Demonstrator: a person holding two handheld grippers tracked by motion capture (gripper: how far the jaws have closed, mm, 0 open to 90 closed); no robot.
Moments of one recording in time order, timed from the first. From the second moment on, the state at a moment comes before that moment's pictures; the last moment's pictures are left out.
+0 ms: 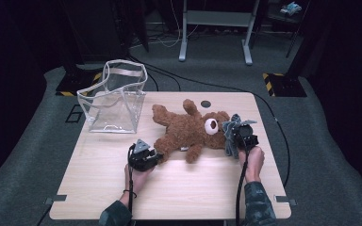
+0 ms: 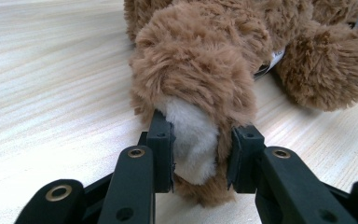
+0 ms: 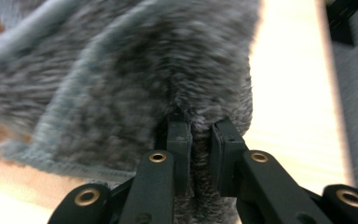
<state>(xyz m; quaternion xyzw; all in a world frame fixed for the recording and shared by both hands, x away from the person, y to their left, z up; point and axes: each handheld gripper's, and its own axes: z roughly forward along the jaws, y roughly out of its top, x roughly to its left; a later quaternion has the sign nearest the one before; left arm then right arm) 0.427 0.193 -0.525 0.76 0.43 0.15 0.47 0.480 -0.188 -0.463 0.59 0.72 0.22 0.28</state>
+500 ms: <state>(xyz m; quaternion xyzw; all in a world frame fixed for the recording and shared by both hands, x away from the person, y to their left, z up) 0.427 0.194 -0.525 0.76 0.43 0.15 0.47 0.506 -0.164 -0.454 0.57 0.73 0.25 0.29</state>
